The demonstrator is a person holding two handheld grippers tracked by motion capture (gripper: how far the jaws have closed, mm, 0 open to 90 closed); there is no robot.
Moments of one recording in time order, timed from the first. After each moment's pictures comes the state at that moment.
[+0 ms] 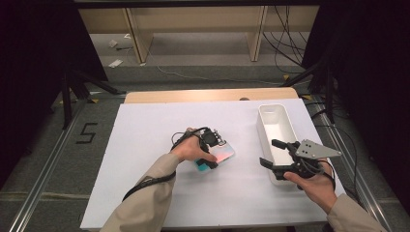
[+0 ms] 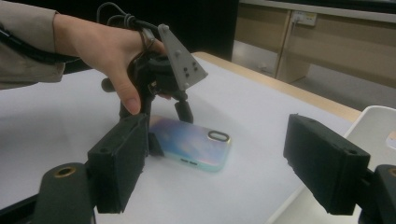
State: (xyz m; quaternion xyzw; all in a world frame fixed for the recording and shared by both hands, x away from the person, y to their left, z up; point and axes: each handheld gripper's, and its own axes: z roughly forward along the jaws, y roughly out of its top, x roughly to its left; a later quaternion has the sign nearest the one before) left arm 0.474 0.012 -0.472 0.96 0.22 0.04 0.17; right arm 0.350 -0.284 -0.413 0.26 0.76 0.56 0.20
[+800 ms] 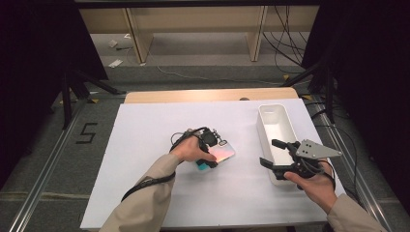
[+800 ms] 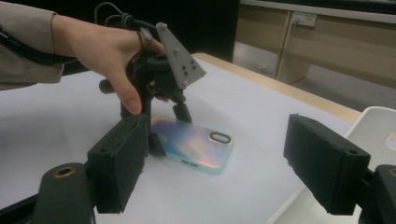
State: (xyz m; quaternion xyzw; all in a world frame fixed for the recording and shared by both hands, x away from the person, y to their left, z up) left arm 0.472 0.013 -0.471 0.95 0.24 0.04 0.18; right arm 0.350 -0.284 -0.413 0.26 0.76 0.56 0.20
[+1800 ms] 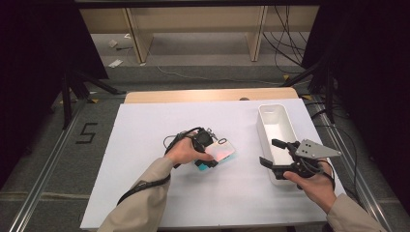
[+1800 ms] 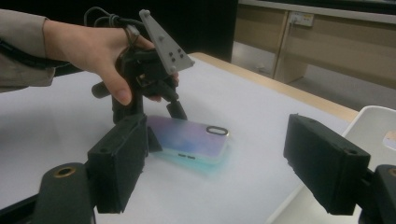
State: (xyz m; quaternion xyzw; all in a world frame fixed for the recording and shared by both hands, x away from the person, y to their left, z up) left arm 0.466 0.030 -0.469 0.93 0.26 0.02 0.25; right arm 0.351 -0.283 -0.413 0.26 0.76 0.56 0.20
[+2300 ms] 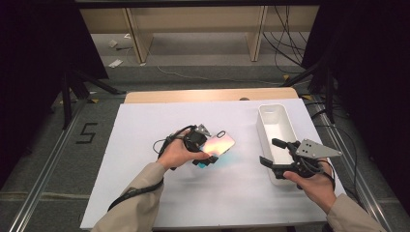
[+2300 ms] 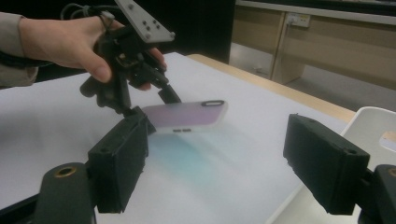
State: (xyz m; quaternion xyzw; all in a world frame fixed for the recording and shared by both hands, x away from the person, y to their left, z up) left arm 0.451 0.052 -0.450 0.89 0.27 0.04 0.36; right arm 0.350 -0.283 -0.412 0.26 0.76 0.56 0.21
